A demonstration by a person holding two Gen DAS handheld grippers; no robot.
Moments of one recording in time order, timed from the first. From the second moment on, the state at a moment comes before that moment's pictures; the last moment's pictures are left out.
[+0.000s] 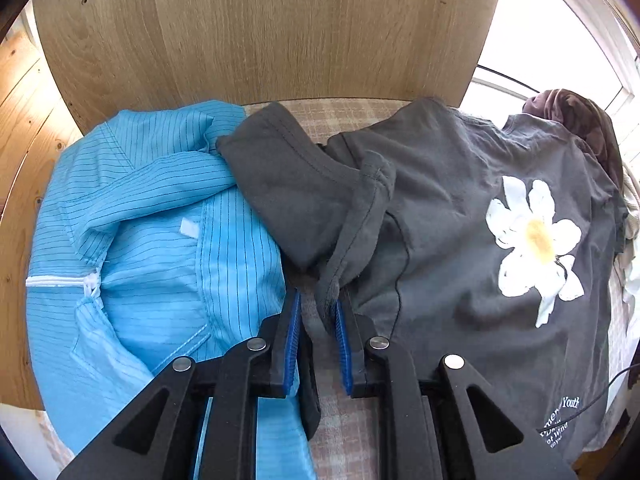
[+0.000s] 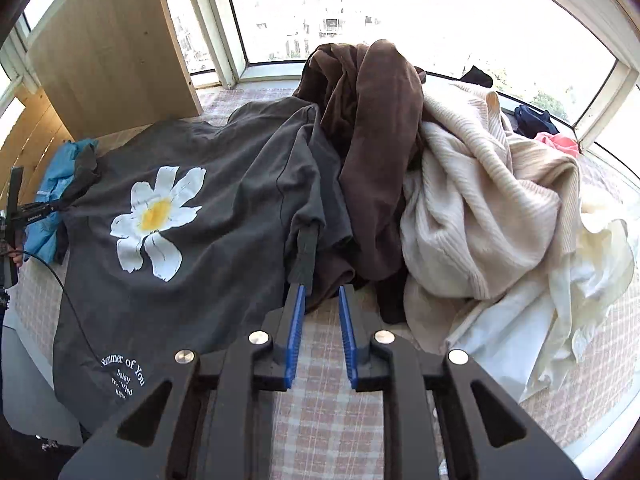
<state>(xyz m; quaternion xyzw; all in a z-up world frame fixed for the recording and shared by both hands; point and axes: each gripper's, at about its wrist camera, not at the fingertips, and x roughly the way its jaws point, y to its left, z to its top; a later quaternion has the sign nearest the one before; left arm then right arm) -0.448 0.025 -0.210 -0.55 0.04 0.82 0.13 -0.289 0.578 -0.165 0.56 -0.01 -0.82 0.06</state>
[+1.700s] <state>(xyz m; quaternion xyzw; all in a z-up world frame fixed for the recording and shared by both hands) -0.109 -0.009 -0.248 -0.66 -0.02 0.73 0.18 -0.056 0.543 -0.277 0.65 -0.05 -0.74 0.18</state>
